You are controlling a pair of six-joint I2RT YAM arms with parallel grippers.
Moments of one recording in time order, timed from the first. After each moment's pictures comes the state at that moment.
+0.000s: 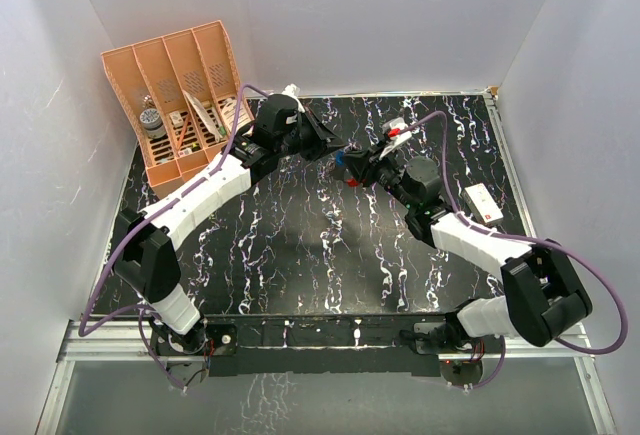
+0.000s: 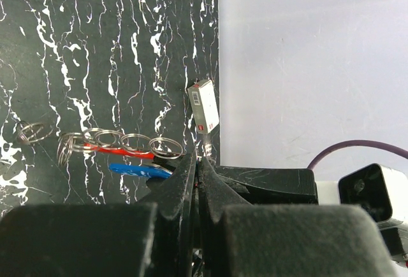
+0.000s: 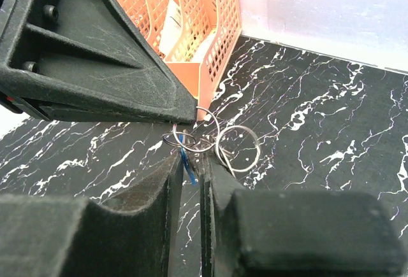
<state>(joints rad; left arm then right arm) -0.63 1.64 1.44 -0.23 0.20 -1.07 0.48 1.32 0.67 0.71 -0.23 0.25</state>
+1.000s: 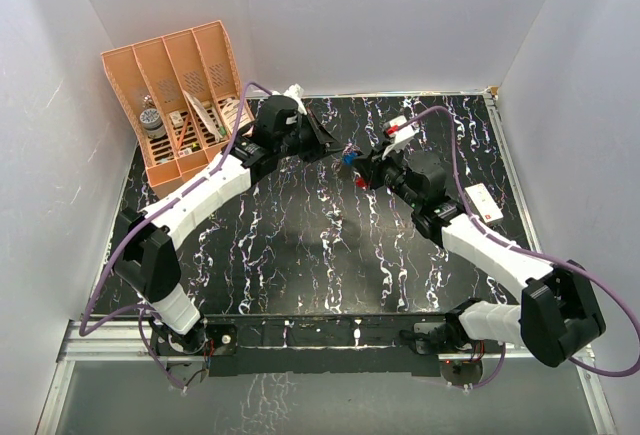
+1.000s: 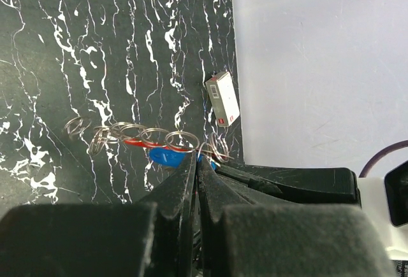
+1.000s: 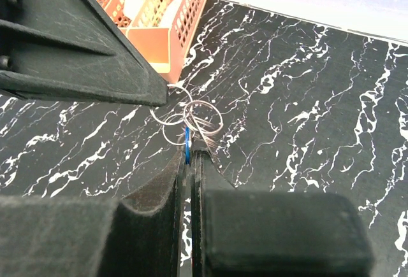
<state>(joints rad) -0.62 1.64 1.43 -0.25 0.21 -0.96 0.48 1.22 0.73 0.40 -0.16 0.17</state>
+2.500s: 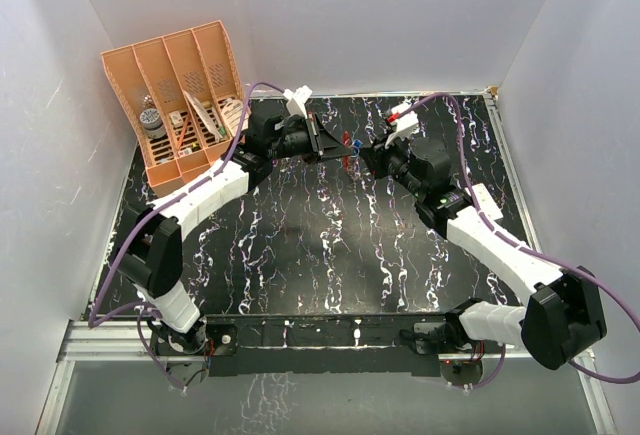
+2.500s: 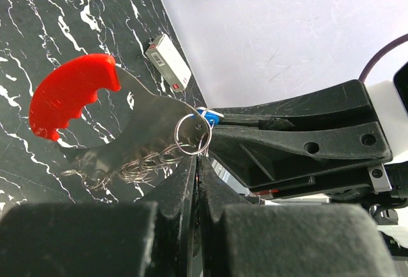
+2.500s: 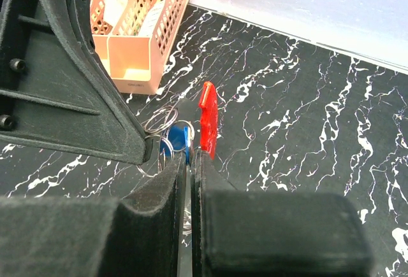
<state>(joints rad) -0.56 1.67 1.28 0.14 0.62 -0.90 0.47 1.21 0.86 0.23 -0.12 0.09</state>
